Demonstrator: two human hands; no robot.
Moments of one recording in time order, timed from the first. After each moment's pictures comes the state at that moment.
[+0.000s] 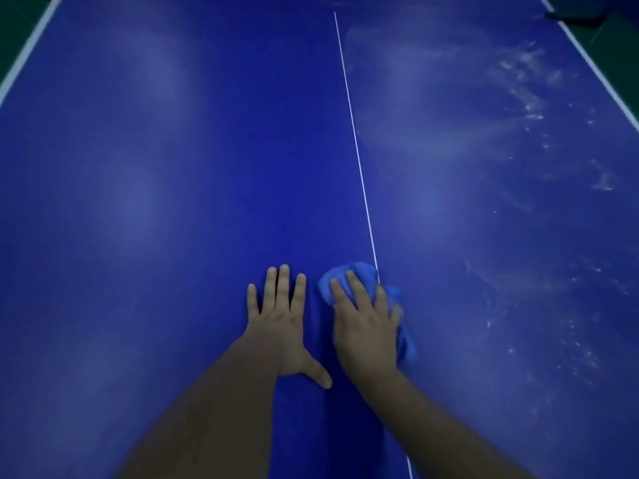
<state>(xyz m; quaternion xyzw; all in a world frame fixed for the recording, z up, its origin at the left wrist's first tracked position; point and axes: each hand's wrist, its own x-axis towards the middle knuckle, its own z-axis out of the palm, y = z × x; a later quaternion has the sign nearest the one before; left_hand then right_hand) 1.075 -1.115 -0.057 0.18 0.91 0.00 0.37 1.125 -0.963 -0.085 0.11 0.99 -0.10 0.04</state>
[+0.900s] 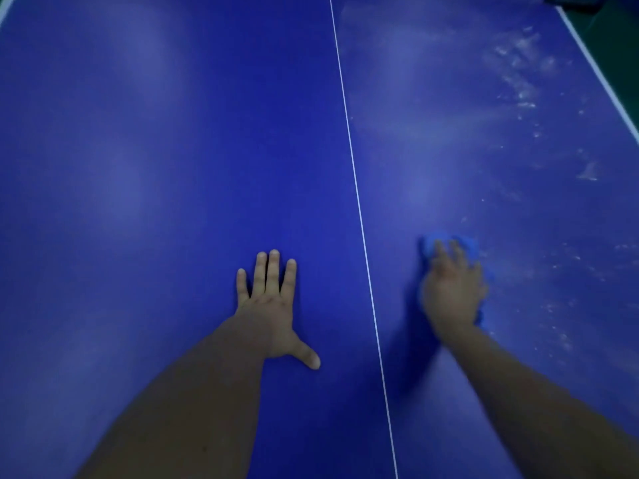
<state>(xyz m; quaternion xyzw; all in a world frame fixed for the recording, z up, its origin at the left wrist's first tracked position) 1.074 -1.111 -0.051 0.18 0.91 -0.01 0.38 1.112 -0.814 -0.087 0.30 0.95 -0.04 0.01</state>
